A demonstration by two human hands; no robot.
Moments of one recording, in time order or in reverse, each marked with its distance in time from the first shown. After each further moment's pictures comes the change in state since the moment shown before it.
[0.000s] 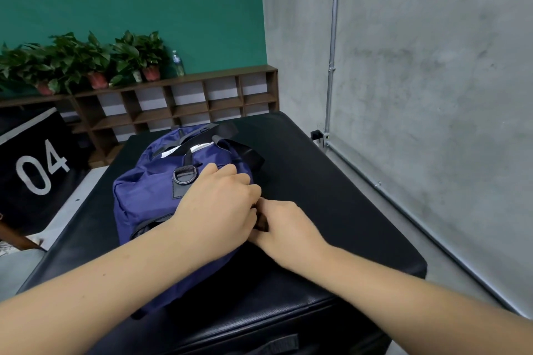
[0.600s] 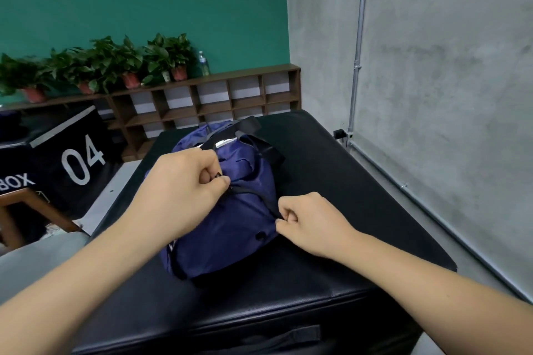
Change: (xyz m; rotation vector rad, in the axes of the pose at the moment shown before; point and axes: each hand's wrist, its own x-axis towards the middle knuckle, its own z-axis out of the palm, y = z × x) left_hand -0.051 -0.049 -0.050 -0.436 0.078 -0.621; right_hand 0.009 0.017 -0.003 -0.101 -0.009 -0.067
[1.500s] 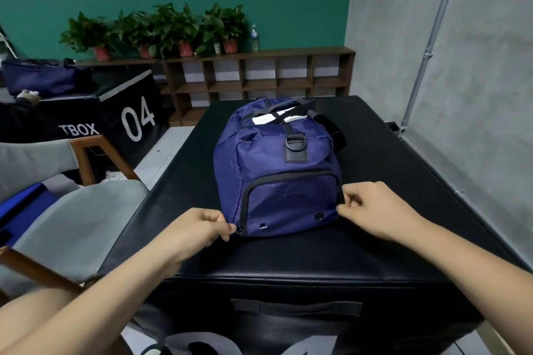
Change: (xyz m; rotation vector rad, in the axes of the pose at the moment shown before) left_hand -0.115 -0.114 0.027 -0.566 -0.440 -0.720; right_hand 0.003 0.001 0.003 -0.070 -0.183 0.210
